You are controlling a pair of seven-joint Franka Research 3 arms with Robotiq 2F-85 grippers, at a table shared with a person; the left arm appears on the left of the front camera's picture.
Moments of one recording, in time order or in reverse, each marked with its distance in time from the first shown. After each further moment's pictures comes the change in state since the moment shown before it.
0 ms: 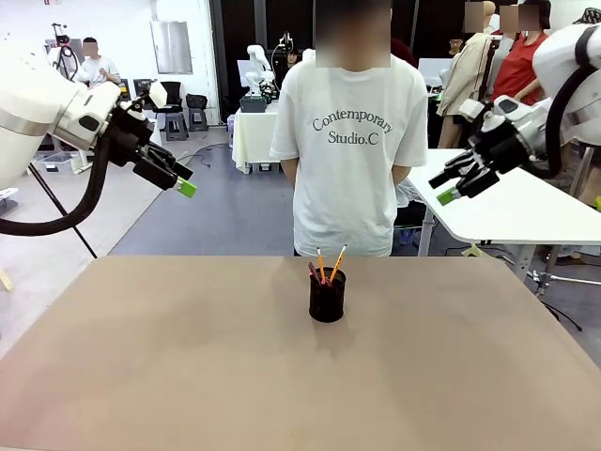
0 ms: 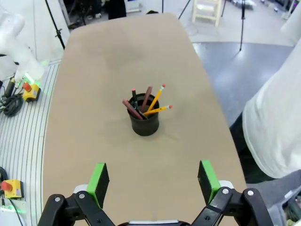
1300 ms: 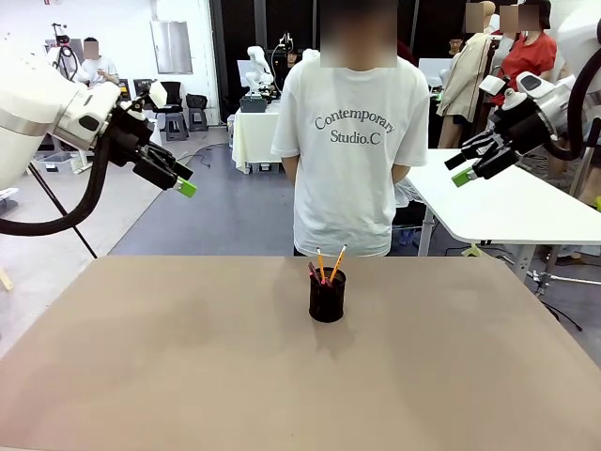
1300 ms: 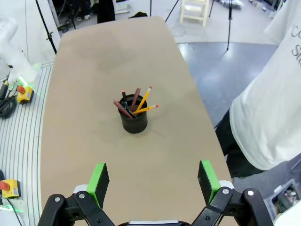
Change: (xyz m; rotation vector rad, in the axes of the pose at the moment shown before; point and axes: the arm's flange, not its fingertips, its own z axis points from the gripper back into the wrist) left arm 0.000 0.000 0.000 0.000 0.000 0.000; right arm 0.011 0.000 0.039 -0.060 0.001 0.006
